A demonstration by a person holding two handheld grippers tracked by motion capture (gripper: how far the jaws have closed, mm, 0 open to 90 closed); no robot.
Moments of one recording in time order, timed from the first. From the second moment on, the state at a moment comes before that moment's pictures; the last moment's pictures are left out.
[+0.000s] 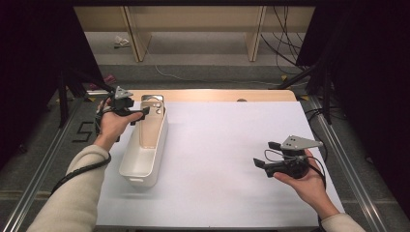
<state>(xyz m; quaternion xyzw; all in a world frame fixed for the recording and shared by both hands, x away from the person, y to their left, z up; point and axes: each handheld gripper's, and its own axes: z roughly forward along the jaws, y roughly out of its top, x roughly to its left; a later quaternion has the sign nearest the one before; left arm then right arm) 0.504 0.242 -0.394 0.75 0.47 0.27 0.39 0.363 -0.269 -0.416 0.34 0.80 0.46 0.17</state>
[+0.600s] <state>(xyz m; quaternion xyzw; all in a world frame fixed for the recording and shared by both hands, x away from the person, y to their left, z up) 0.474 0.242 -0.377 0.75 0.46 0.25 0.41 0.363 -0.269 -0.416 0.33 0.81 0.46 0.17</state>
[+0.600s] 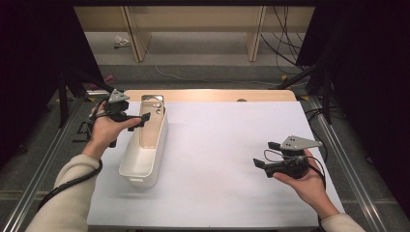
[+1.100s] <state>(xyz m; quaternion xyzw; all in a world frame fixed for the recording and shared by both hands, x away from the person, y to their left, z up) 0.442 0.245 -0.387 0.75 0.45 0.25 0.42 0.363 -0.269 -0.416 0.33 0.81 0.46 0.17</state>
